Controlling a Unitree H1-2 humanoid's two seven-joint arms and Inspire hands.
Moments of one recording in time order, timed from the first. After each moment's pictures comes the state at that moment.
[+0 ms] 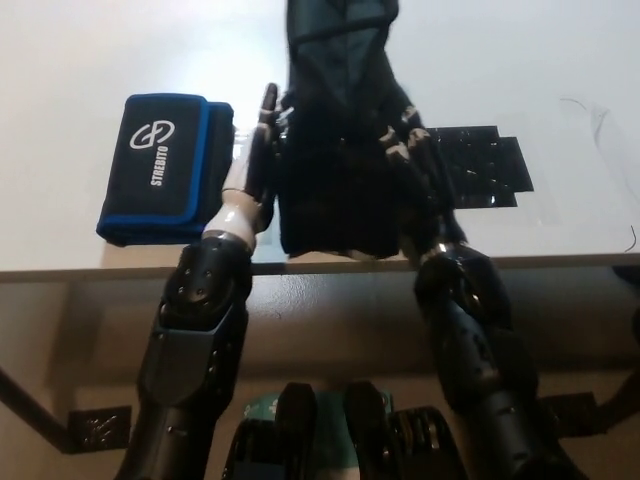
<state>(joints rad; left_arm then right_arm) -0.69 -0.04 0.08 0.48 -0.07 -0.02 -0.04 -0.78 0.15 -0.14 0.77 0.46 -0.22 0.23</state>
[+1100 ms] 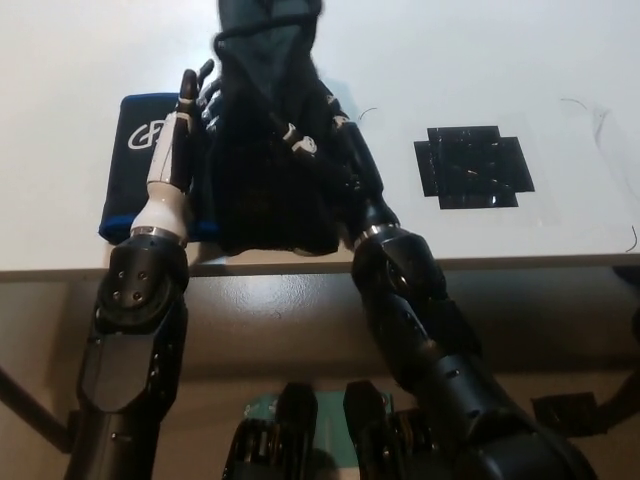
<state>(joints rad) -0.66 0.08 0.10 0.41 -0.05 -0.06 -0.01 -0.91 0.19 -0.05 1.00 0.29 -0.38 0.11</state>
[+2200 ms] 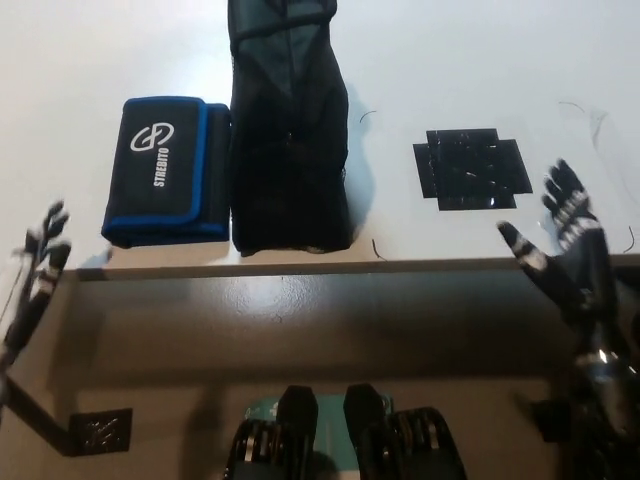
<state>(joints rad) -0.14 0.43 0.10 -0.01 0.14 -0.09 -0.03 -0.31 -0.11 -0.08 0.27 0.08 -0.34 -0.03</state>
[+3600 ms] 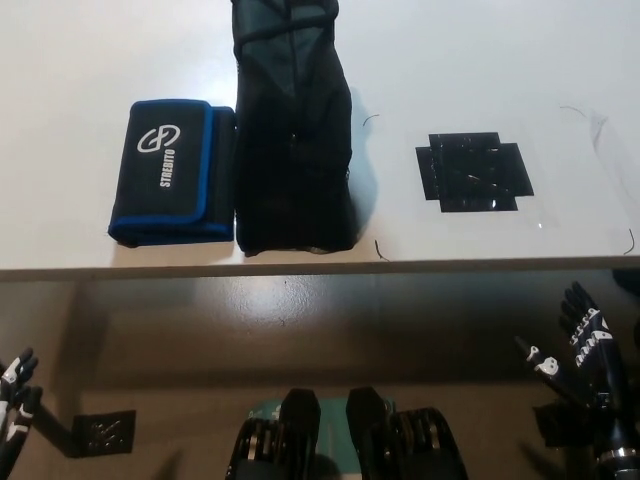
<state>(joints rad) 0.05 0.40 0.13 0.34 0.15 -0.43 0.06 -0.18 -0.12 -0.13 0.51 0.13 -0.41 0.08</state>
